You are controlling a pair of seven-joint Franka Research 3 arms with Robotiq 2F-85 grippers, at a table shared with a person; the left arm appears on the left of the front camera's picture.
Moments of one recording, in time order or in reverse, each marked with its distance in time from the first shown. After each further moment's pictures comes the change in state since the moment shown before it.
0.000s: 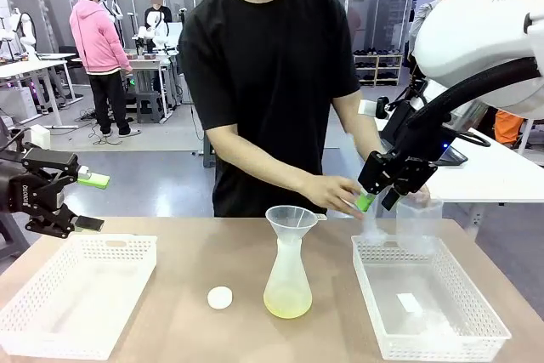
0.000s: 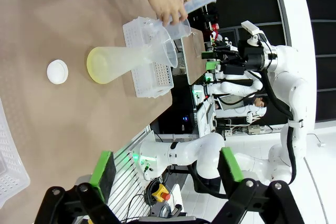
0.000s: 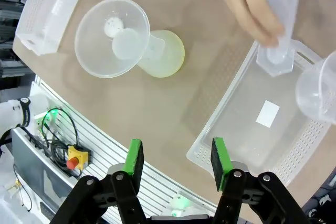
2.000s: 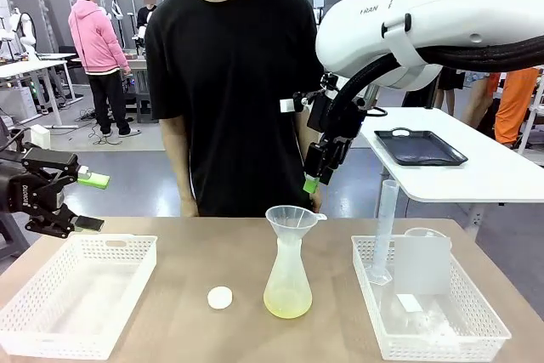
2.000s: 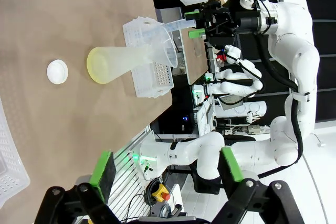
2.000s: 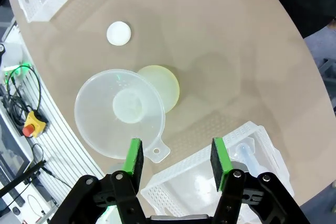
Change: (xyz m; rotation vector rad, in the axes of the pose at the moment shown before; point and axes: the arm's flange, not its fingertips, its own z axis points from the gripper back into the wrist) left arm 0.000 0.000 0.000 0.000 0.000 0.000; right arm 0.137 0.037 -0.053 -0.032 0.144 0.462
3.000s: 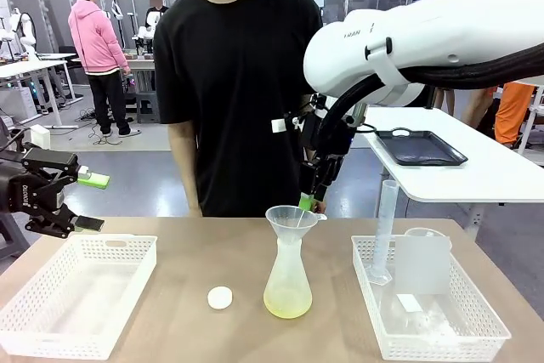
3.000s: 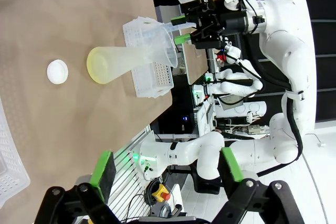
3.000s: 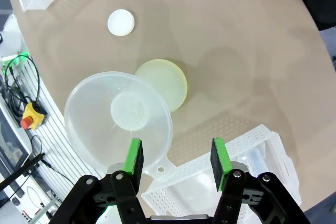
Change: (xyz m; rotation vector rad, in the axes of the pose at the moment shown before) left arm 0.000 0.000 0.000 0.000 0.000 0.000; right arm 0.005 0.002 -0.041 0.034 0.070 0.020
